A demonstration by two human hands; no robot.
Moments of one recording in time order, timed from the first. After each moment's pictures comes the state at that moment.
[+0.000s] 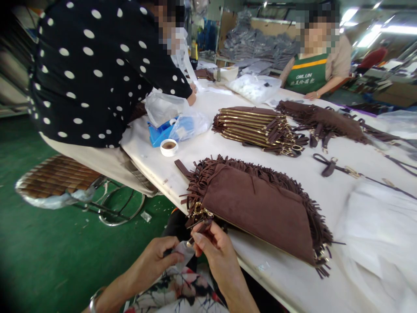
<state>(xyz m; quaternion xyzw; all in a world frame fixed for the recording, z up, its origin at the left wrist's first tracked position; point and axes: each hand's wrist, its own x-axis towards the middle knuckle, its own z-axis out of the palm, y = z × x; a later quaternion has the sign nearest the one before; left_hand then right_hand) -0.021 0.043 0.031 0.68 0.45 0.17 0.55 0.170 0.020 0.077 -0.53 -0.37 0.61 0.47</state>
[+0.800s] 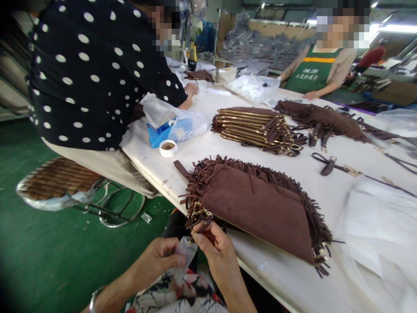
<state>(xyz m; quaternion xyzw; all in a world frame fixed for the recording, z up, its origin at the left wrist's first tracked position) -0.012 0.038 0.029 0.46 0.40 0.22 0.76 0.174 0.017 0.070 -0.55 -0.38 0.57 0.48</state>
